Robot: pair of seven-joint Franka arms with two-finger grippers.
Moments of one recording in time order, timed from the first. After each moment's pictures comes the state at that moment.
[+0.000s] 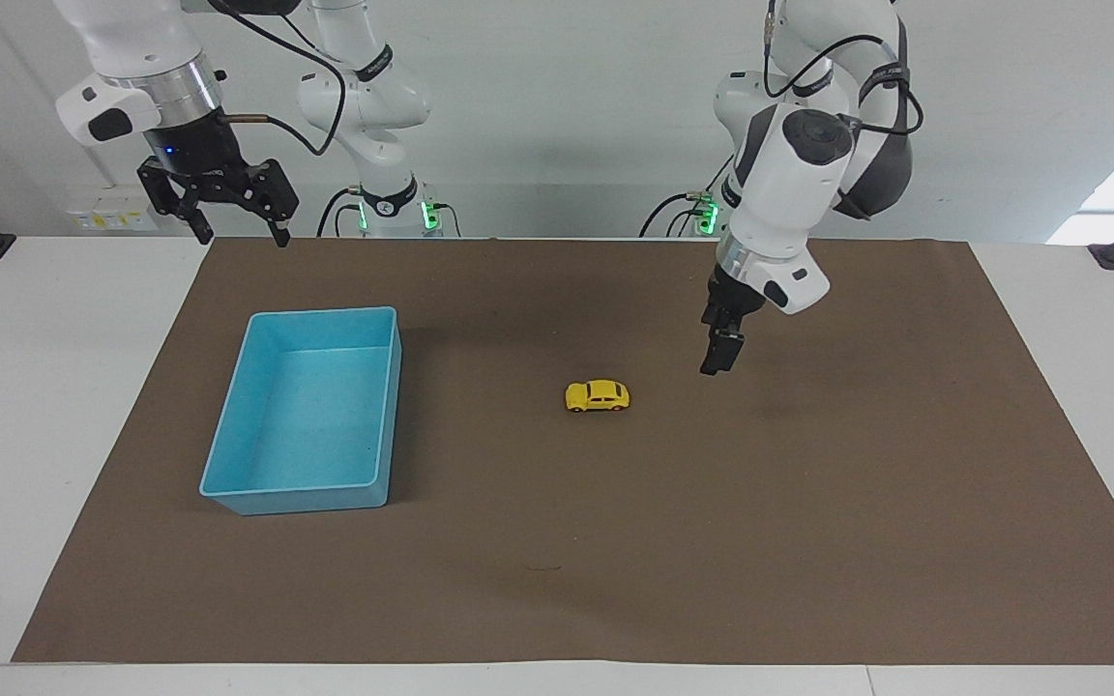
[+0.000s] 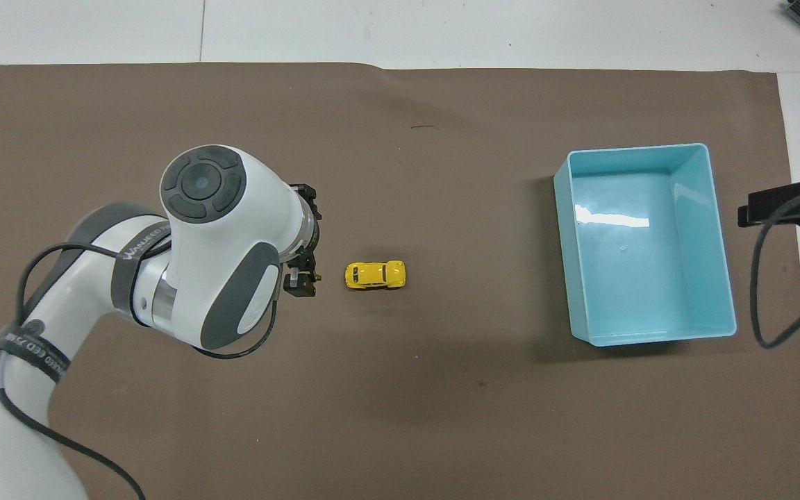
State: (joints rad) left arm -0.46 0.22 -0.07 -1.80 -0.09 2.09 -2.03; right arm 0.03 -0.03 -0.04 -1.52 0.01 1.56 0.07
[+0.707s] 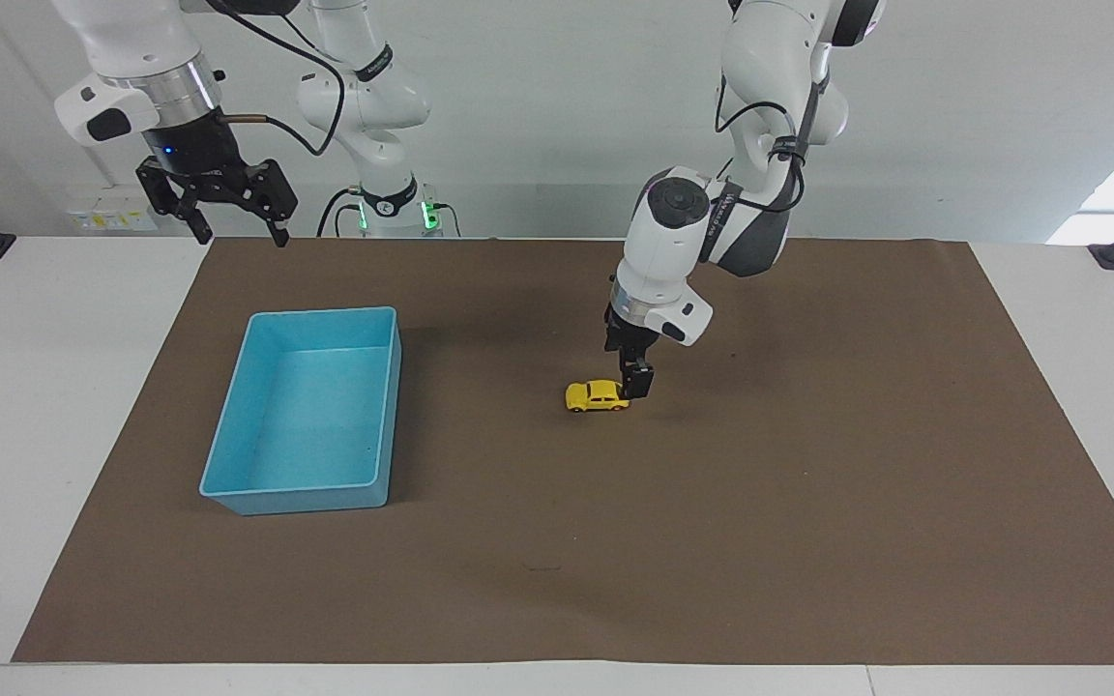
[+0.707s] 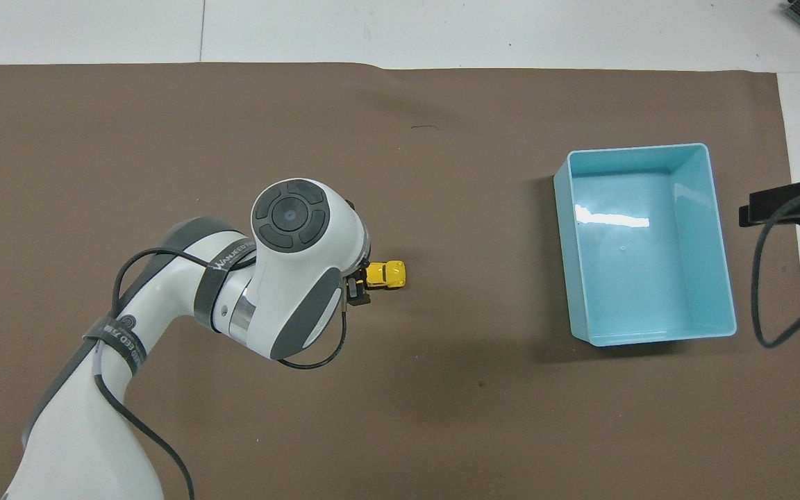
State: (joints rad) left arm -0.55 0.30 -0.07 -1.80 -0.08 2.18 -2.26; right arm 0.03 -0.03 -0.04 -1.52 0.01 1.56 0.07
